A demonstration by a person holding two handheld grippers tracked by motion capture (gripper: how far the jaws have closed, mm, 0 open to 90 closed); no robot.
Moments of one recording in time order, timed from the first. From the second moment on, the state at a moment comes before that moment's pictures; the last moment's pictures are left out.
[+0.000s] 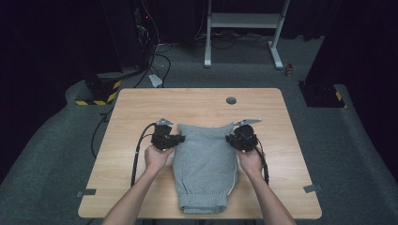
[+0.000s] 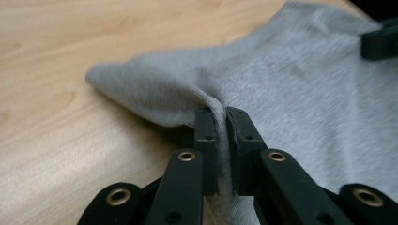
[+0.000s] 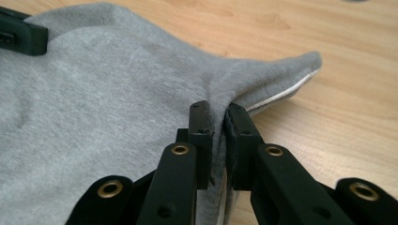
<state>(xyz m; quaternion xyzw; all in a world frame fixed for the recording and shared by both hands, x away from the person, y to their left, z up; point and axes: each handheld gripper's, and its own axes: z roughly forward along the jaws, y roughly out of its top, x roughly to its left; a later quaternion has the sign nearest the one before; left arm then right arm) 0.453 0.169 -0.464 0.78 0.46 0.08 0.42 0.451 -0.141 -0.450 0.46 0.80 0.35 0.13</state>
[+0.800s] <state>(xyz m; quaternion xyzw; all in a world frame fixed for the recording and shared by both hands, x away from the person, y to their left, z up) 0.464 0.175 -0.384 0.76 0.42 0.12 0.48 0.467 -0.147 -0.371 0.45 0.76 0.42 0.18</state>
